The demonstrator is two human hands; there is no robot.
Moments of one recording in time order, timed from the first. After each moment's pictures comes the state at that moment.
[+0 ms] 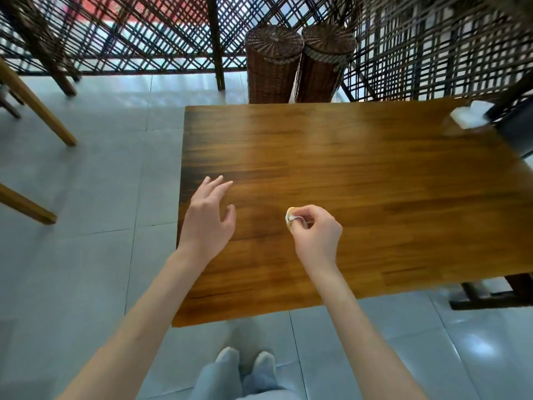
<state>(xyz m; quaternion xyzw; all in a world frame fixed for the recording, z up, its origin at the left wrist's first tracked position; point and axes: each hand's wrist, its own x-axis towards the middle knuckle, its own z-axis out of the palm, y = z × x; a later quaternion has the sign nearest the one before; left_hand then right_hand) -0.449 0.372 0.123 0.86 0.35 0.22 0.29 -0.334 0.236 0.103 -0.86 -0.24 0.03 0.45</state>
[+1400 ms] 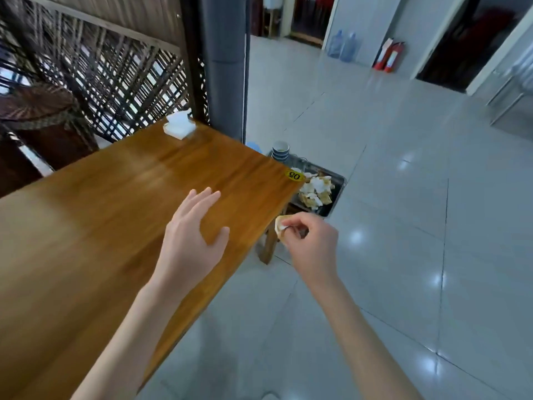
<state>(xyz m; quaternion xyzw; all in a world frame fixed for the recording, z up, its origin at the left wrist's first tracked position) -0.121 -0.023 0.215 0.92 -0.06 0.14 0.37 -0.113 -0.214 0.190 -0.88 0.03 -0.20 0.42</state>
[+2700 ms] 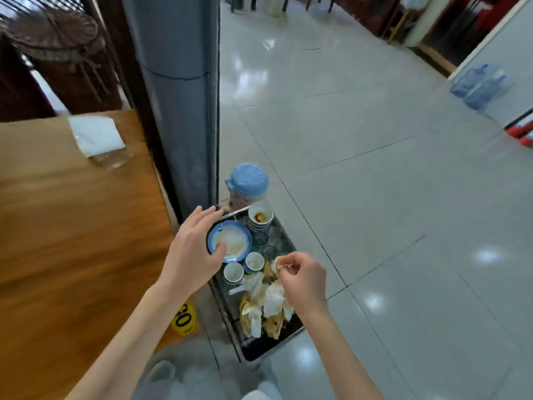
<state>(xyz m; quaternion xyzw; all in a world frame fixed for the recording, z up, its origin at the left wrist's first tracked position) 0.416 -0.325 0.109 0.90 0.19 0.12 0.36 0.482 -0.519 0.075 -0.92 -0.08 0.10 0.38</state>
